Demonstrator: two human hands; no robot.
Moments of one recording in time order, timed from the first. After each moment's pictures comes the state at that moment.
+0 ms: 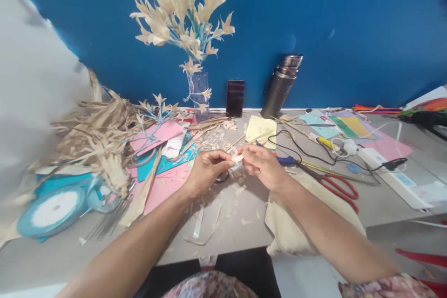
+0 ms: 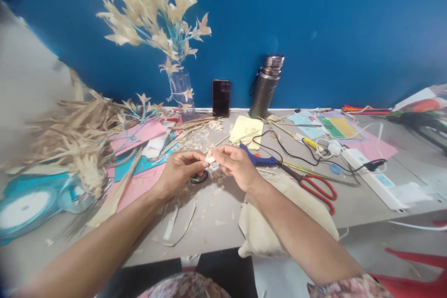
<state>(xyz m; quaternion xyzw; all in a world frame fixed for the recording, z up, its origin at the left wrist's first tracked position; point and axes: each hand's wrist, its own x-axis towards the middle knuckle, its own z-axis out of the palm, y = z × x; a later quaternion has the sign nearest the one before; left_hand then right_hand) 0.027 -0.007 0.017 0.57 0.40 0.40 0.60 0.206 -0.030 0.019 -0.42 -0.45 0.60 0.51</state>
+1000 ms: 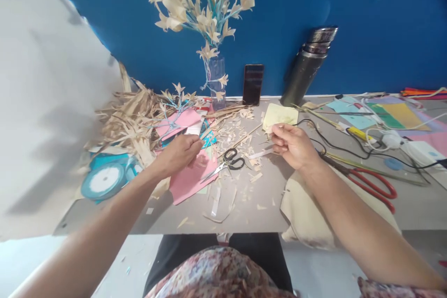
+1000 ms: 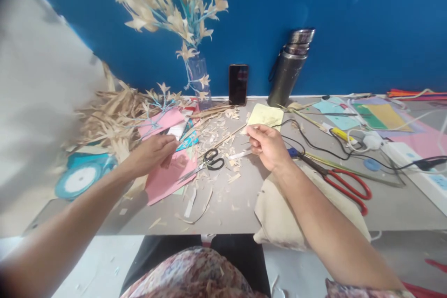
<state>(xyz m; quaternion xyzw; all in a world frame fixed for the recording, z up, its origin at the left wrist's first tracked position) -0.067 0.005 0.061 0.77 0.55 0.15 0.29 0.235 -0.011 0.022 -0.43 -0.35 0.59 0.58</state>
